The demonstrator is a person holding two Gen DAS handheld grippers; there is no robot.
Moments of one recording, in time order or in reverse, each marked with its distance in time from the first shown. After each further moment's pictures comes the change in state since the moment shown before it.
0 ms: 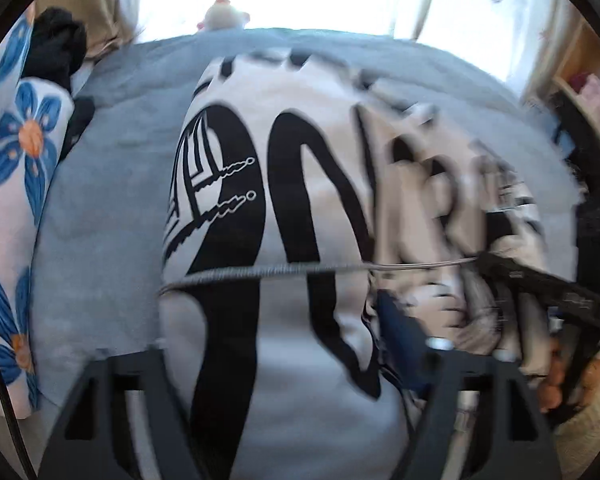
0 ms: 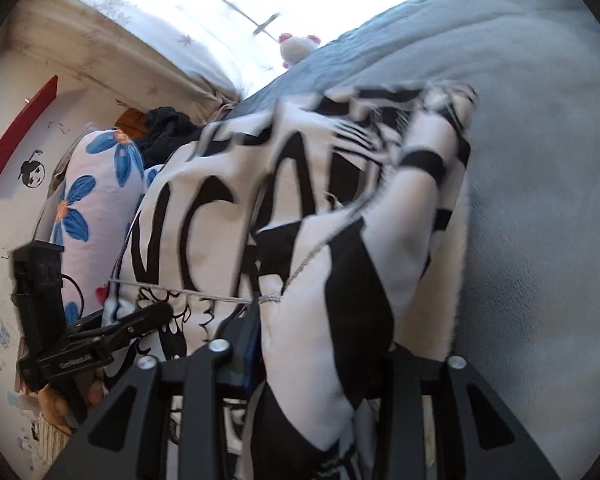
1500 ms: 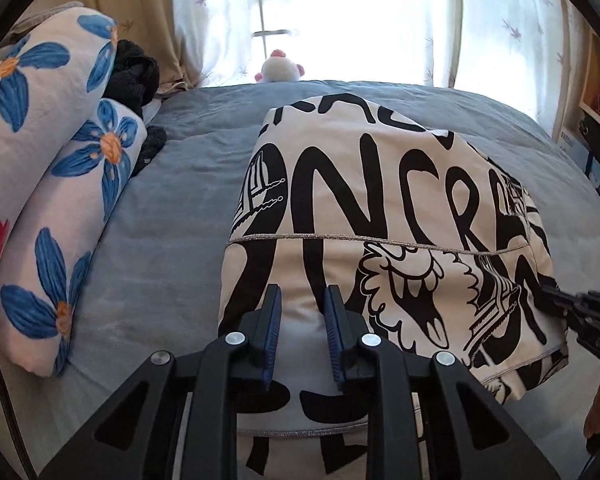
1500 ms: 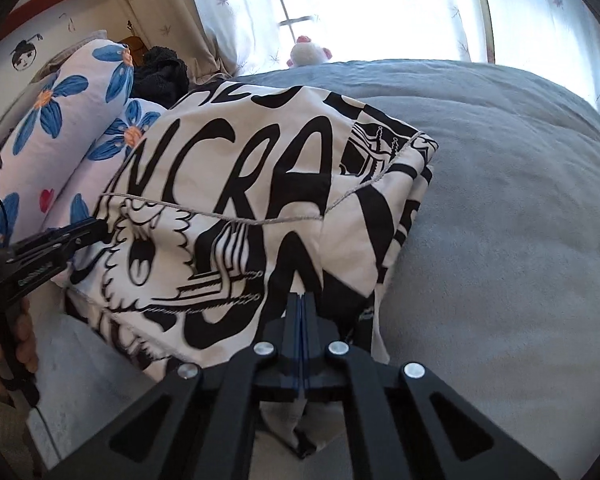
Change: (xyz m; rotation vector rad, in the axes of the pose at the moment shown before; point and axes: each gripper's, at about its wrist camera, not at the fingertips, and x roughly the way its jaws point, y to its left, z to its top) left arm -0.078 -0.032 -0.066 -0.045 -0.231 0.202; right arm -0.043 0.059 -0.036 -0.331 0.010 -0.339
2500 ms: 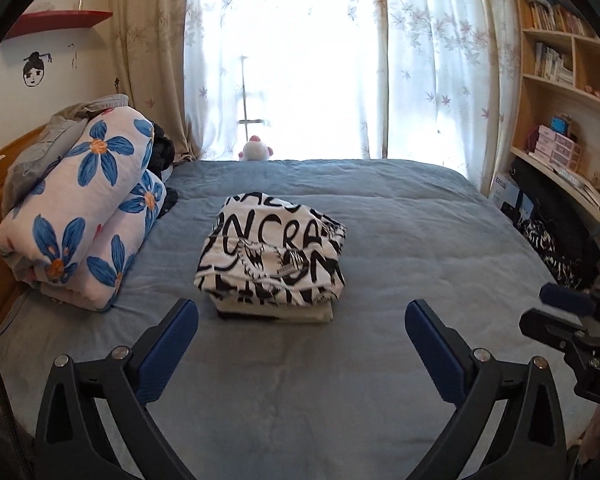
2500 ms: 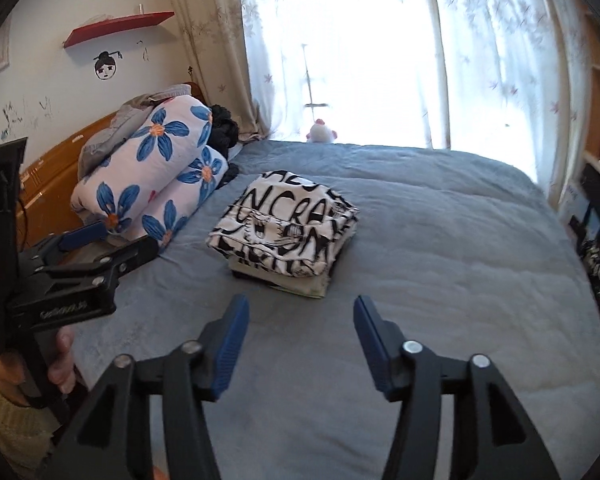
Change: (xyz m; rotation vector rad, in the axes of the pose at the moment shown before) left arm -0.401 -0.163 -0.129 -0.013 -0.239 -0.032; right arm -0.406 0.050 -0.141 -0.155 -0.203 -0.080
